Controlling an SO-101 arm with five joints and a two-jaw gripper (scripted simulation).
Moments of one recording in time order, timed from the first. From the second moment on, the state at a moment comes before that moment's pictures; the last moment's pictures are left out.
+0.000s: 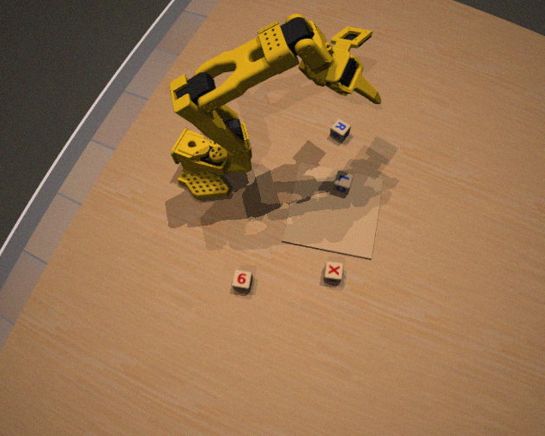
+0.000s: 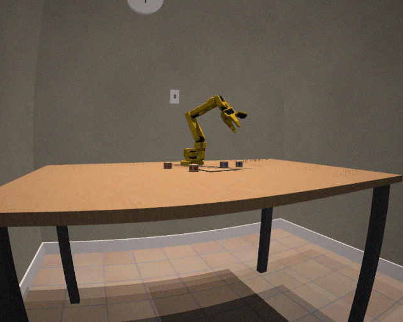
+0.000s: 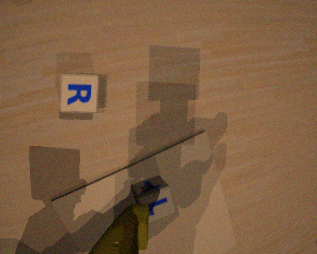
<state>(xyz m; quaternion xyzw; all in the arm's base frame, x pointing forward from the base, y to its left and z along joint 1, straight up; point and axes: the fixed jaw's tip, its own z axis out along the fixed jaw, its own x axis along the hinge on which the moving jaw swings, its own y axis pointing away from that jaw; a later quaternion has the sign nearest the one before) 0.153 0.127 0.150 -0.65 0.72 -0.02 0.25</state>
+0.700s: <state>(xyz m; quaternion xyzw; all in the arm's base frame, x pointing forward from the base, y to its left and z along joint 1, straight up) 0.130 0.162 0.144 -0.61 0.76 0.05 0.24</state>
